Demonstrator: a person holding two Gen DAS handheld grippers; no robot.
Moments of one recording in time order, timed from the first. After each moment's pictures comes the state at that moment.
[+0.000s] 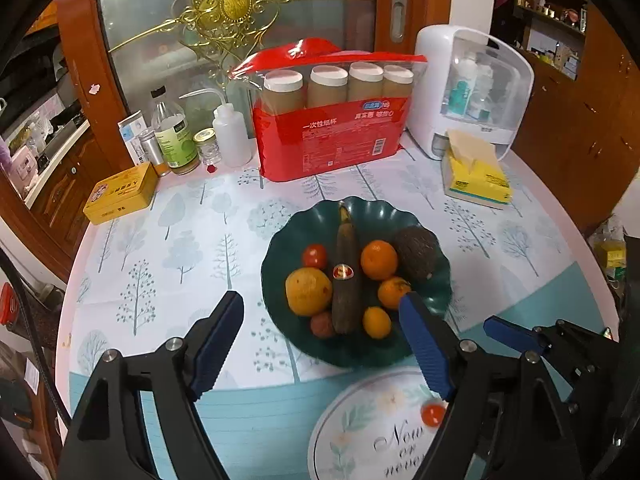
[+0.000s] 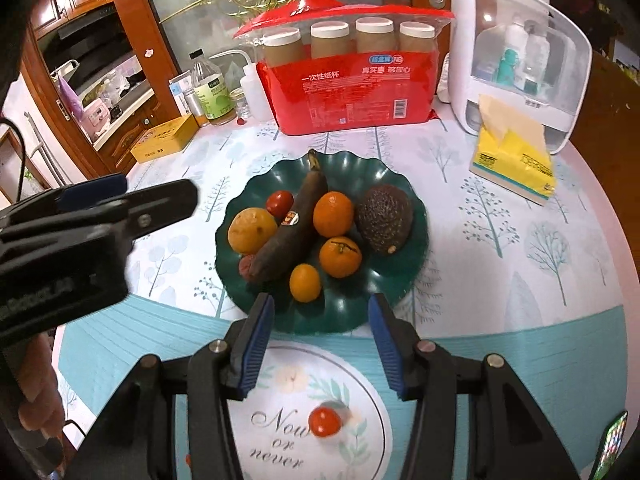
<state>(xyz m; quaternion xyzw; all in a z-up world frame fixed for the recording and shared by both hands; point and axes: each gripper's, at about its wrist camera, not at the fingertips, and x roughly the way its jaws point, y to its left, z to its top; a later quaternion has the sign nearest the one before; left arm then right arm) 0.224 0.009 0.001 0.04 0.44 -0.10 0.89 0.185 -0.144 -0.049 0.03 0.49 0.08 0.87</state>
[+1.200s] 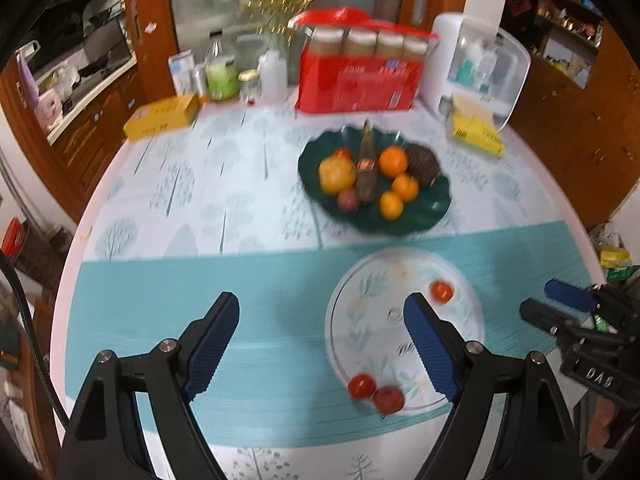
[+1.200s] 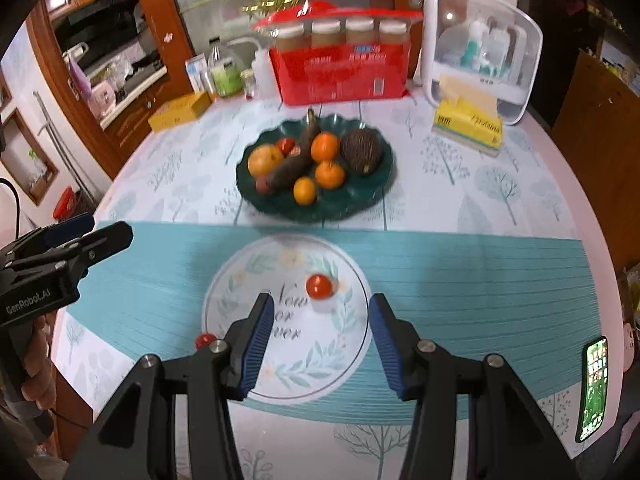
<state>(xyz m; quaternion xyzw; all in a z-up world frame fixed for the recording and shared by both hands) 0.085 0.067 -0.030 0.00 0.48 -0.07 0.87 0.065 -0.158 -0.033 0.01 0.52 0.08 0.85</state>
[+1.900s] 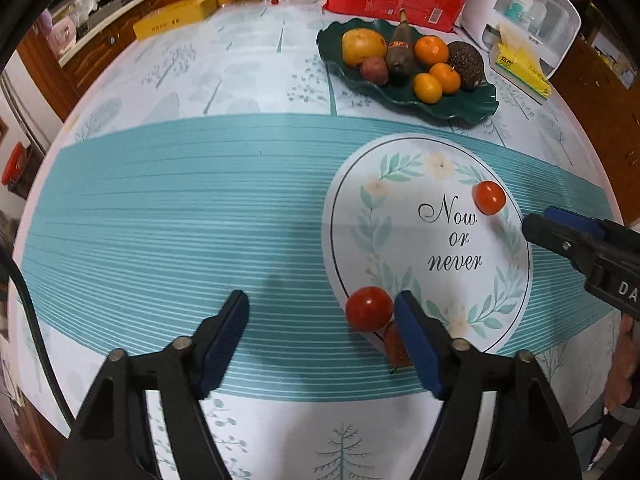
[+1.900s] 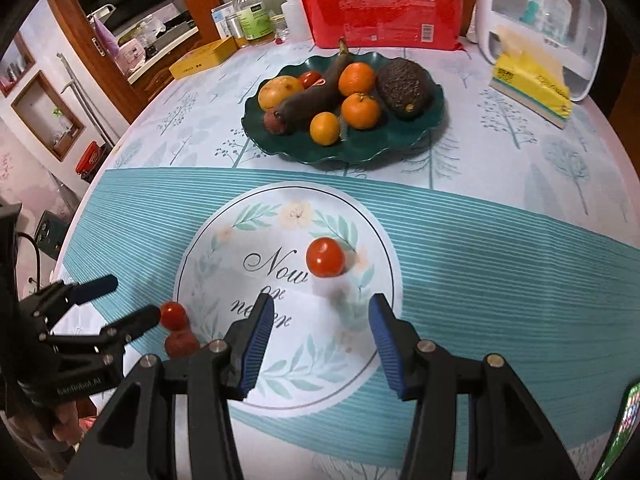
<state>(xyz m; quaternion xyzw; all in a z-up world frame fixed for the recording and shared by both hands) 0.062 0.052 -0.134 -0.04 0.58 -0.01 0.82 0.099 -0.158 -0.112 0.00 0.56 0.16 0.82</state>
